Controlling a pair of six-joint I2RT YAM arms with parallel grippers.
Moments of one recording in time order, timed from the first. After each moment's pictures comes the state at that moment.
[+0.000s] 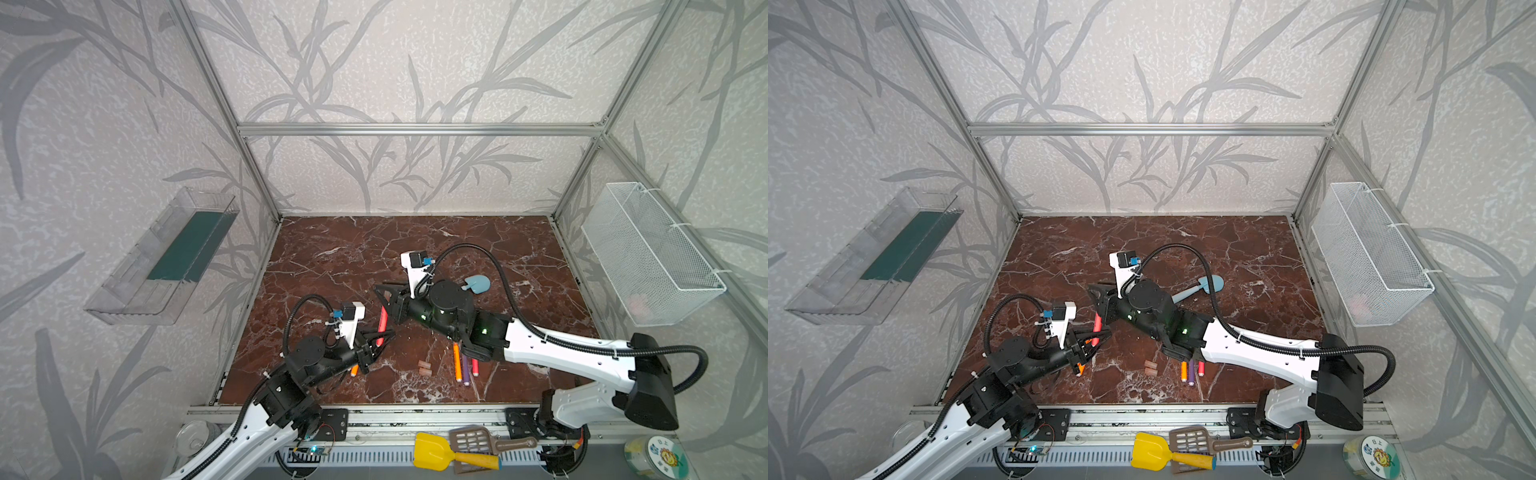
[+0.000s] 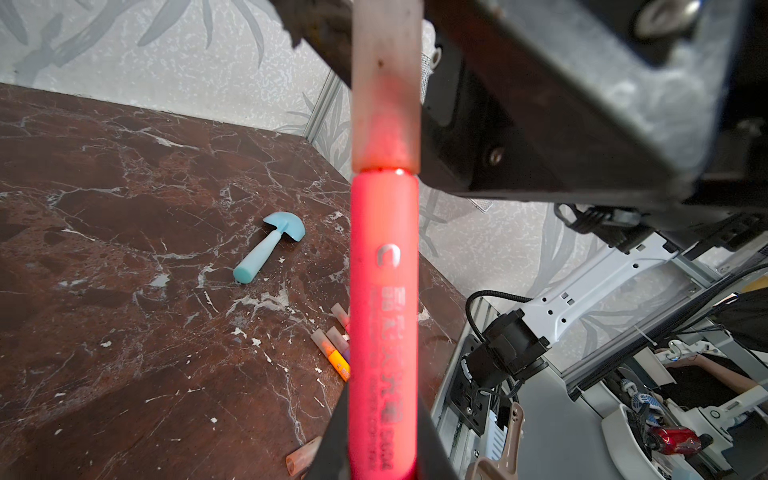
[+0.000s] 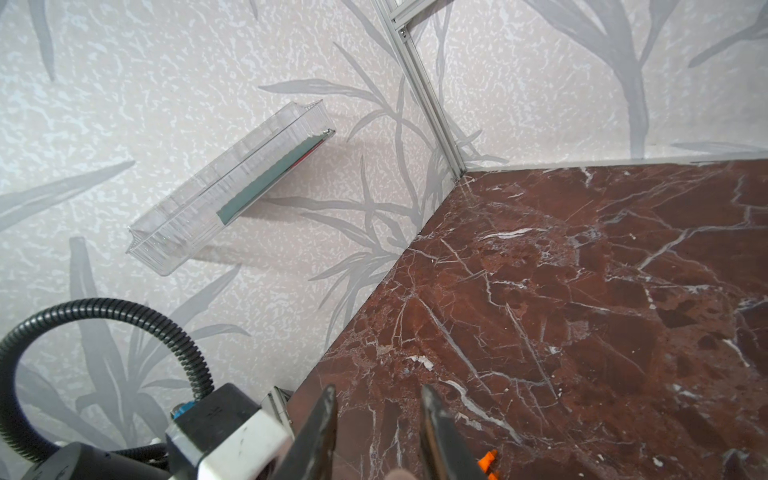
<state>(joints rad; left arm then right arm) -0.74 0.34 0.28 0.00 0.31 -0.55 1.16 1.40 1.10 0.19 0.19 0.61</state>
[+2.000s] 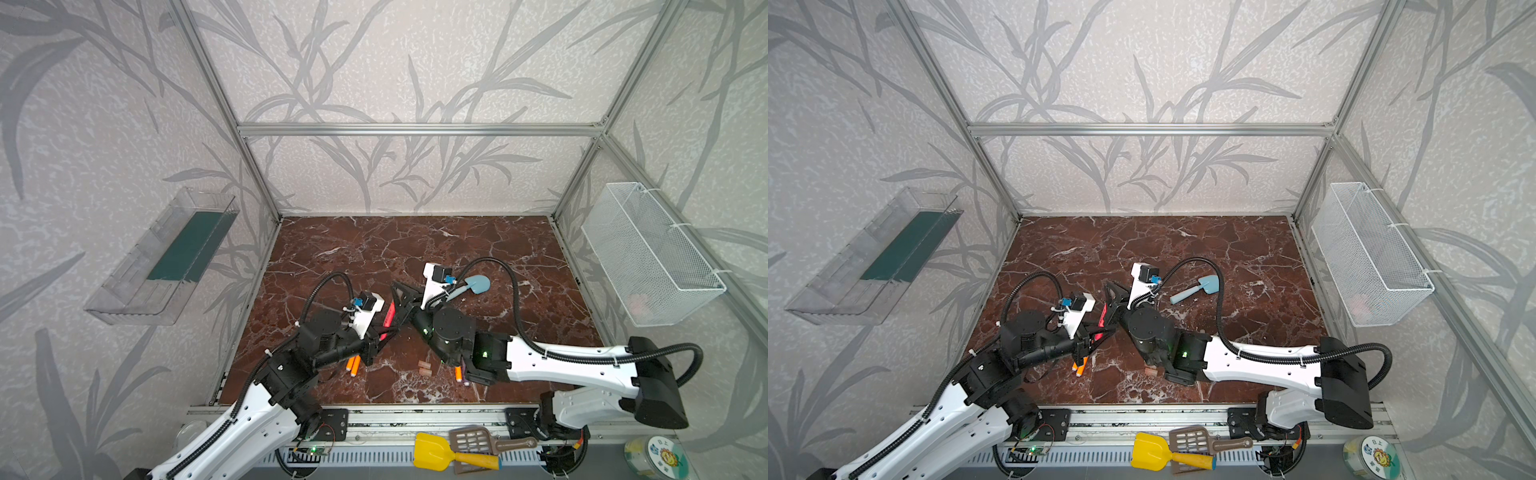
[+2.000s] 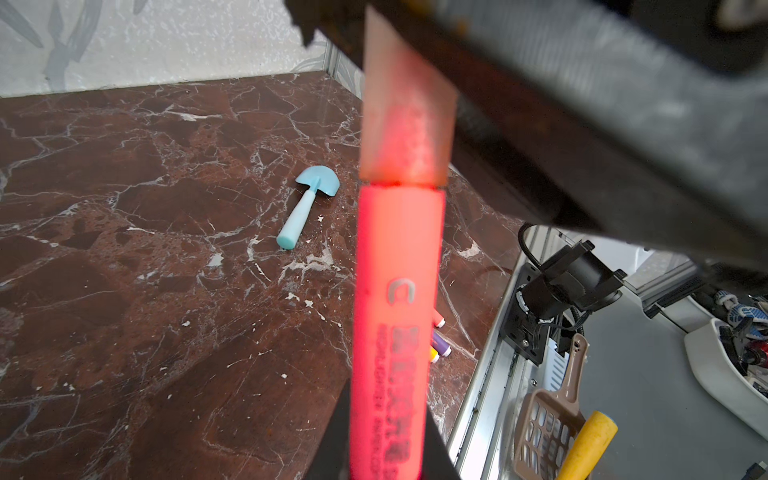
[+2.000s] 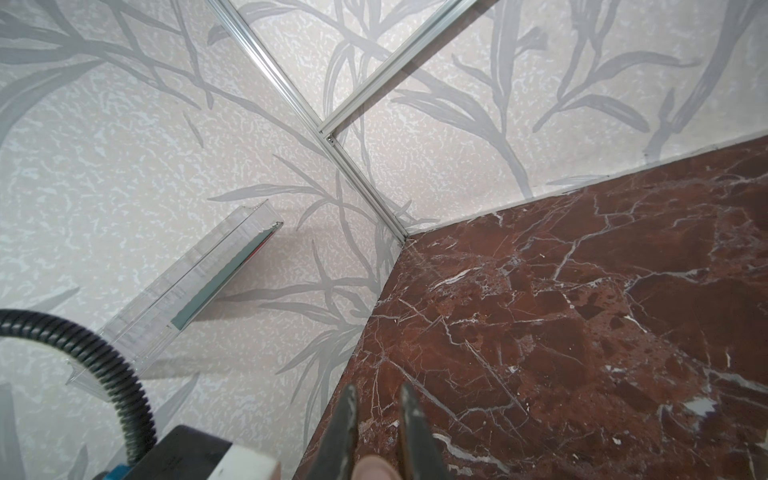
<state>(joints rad) -0.69 0.58 0.56 -0.32 0.33 -0.26 1.30 1.37 0.99 0.31 0.66 0.76</state>
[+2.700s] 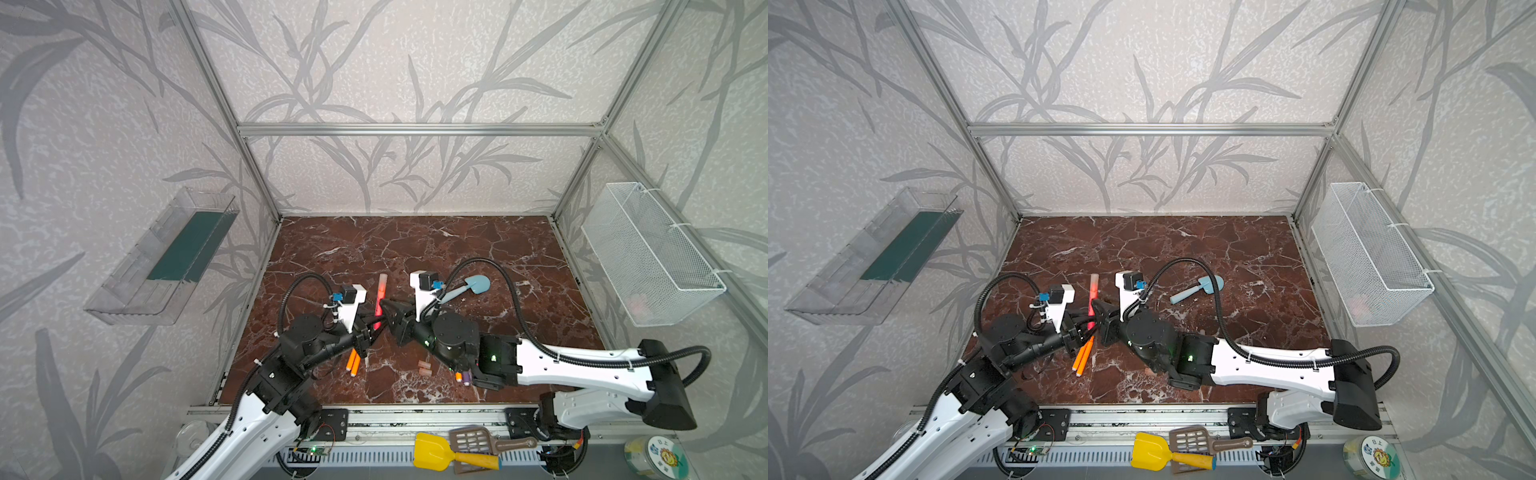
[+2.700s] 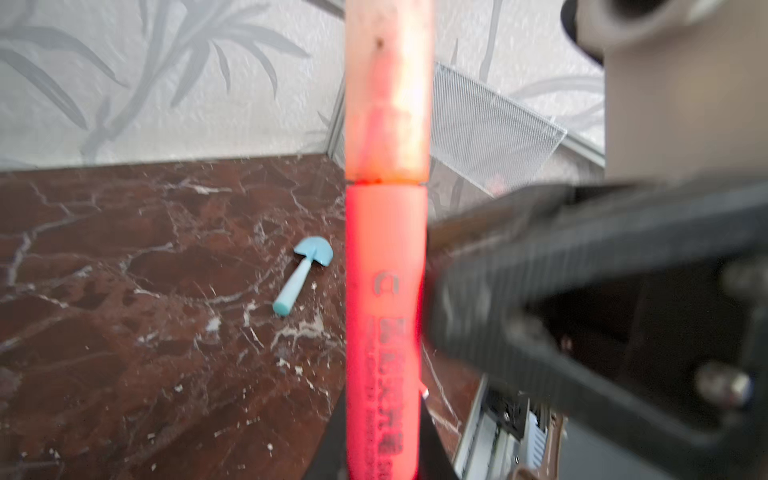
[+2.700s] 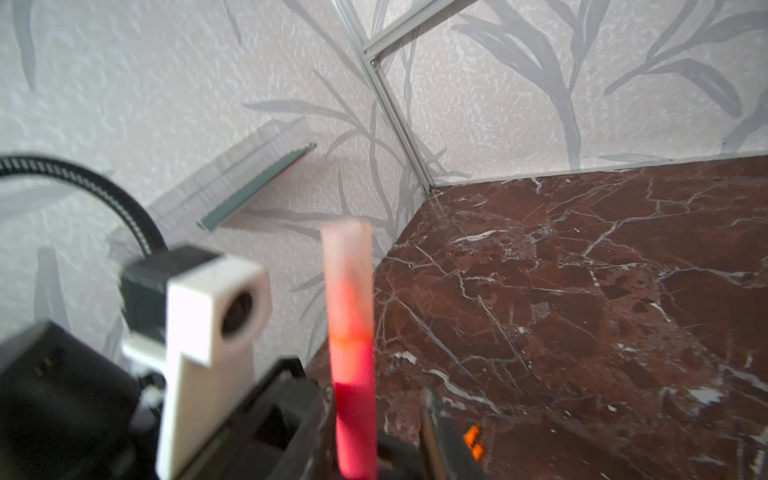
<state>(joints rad) -0.61 0.48 0.51 -0.10 0.40 -0.38 1.33 1.31 1.01 0.15 0.51 0.60</state>
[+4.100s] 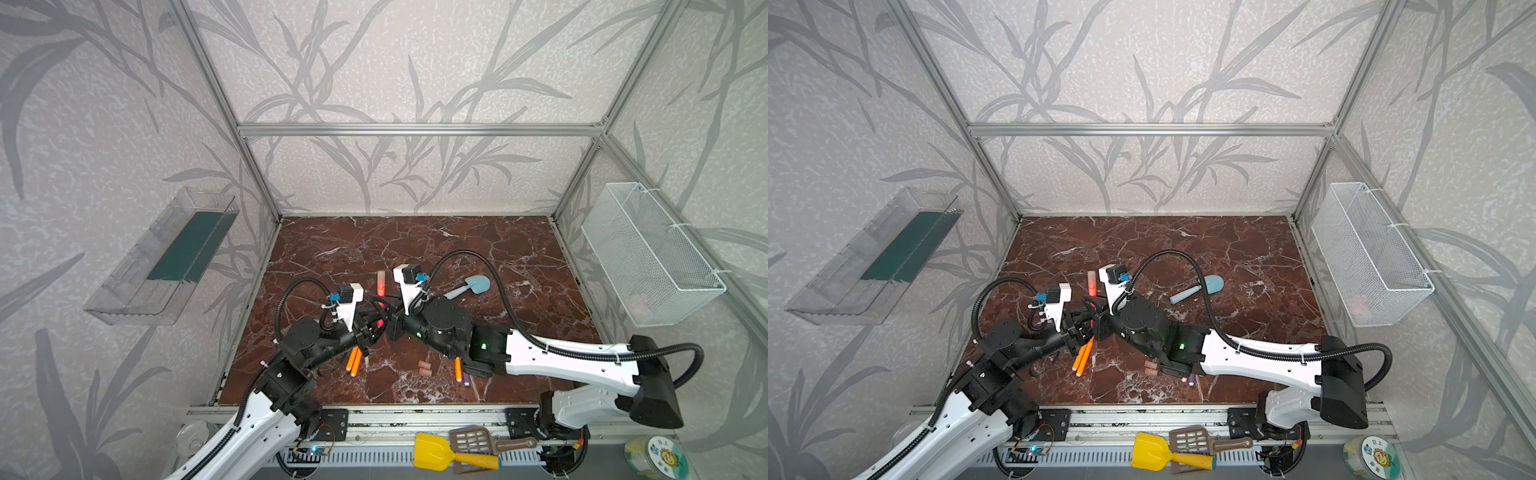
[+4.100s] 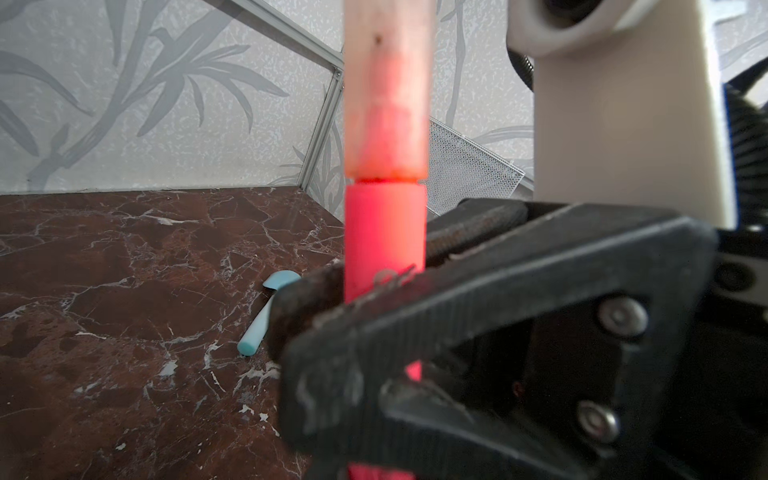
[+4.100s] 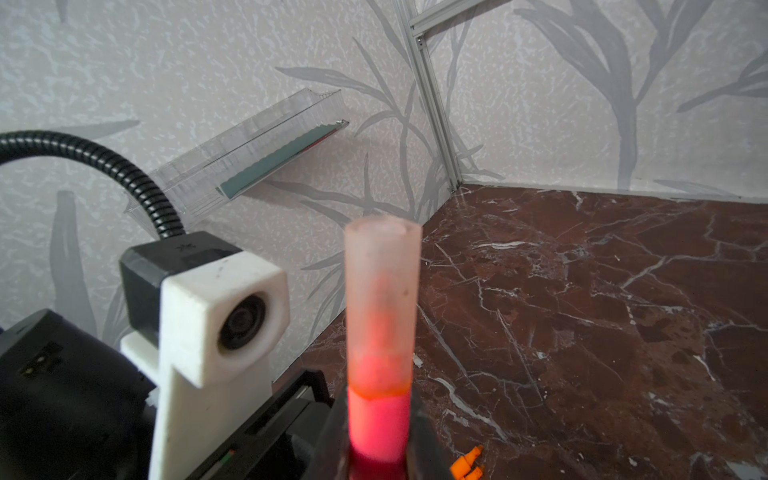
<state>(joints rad) -0.62 0.50 0.43 0.09 0.43 -0.47 1.26 1.39 1.09 0.18 0.32 0.49</state>
